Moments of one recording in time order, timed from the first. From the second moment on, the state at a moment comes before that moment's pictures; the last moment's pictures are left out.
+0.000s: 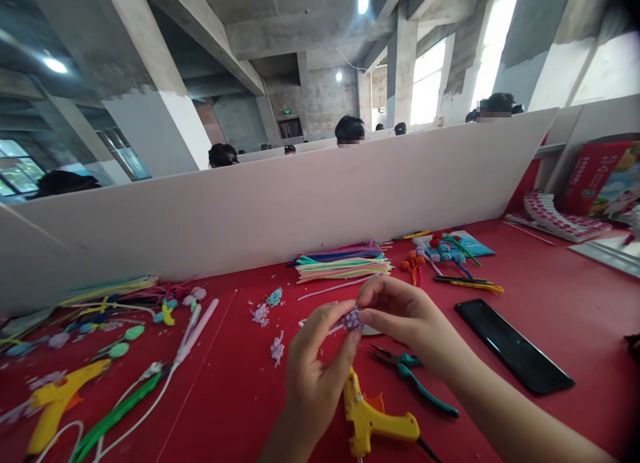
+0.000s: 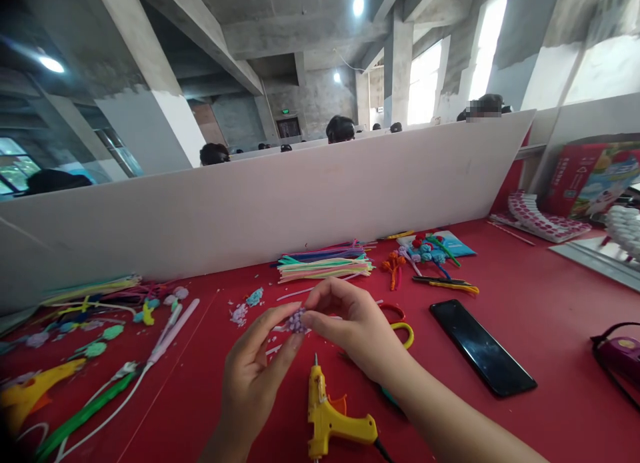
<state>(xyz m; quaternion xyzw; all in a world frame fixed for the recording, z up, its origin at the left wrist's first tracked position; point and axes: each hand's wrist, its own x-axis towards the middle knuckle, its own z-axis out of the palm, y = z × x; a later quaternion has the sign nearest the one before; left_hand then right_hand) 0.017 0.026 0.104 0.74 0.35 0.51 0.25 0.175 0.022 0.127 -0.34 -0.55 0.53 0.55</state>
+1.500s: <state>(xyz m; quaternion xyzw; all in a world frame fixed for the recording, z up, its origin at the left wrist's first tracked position) 0.040 0.040 0.112 0.68 0.39 0.47 0.40 0.210 0.041 0.115 -0.31 -0.52 0.57 0.56</state>
